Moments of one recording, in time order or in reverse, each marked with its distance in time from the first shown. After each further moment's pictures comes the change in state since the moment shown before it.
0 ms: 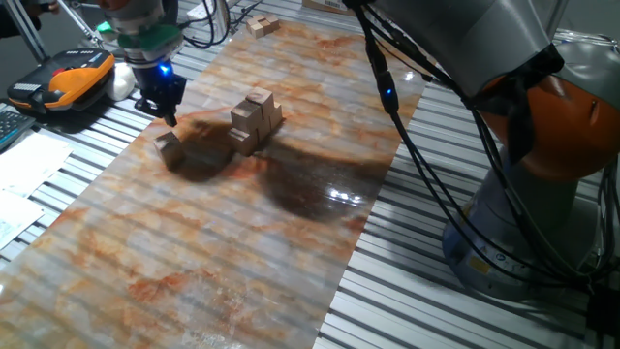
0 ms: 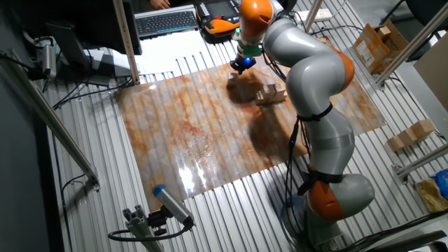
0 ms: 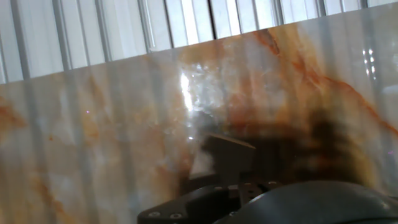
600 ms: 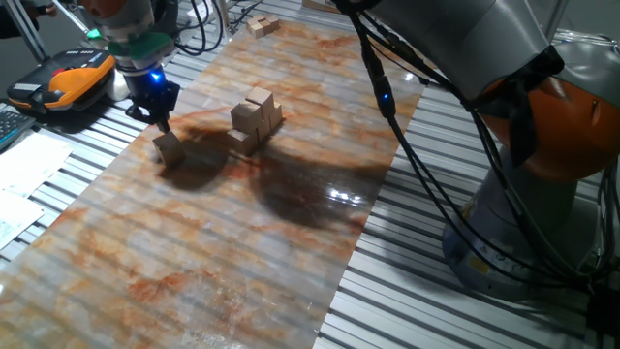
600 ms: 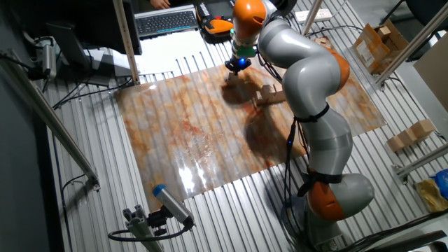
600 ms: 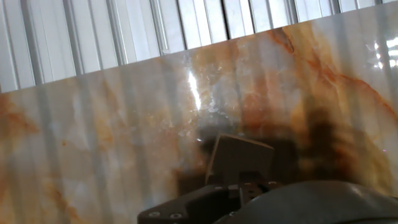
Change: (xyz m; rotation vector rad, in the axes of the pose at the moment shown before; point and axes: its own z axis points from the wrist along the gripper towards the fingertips) arm 0.000 0.012 0.002 0.002 -0.002 0.018
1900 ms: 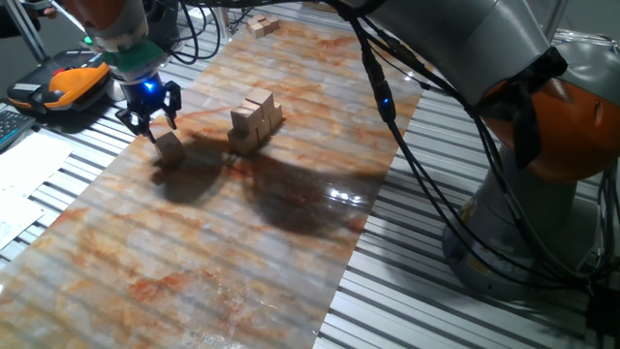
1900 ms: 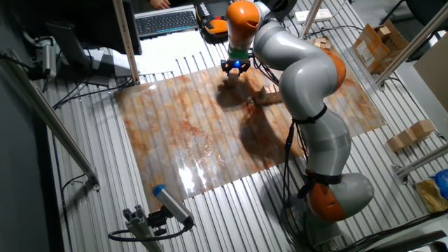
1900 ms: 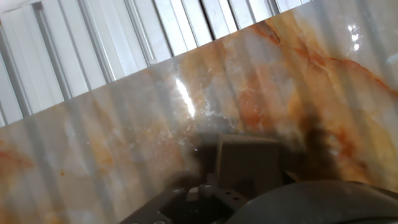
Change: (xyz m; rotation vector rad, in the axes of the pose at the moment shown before) arm 0.002 0.010 0.006 0.044 -0.026 0.174
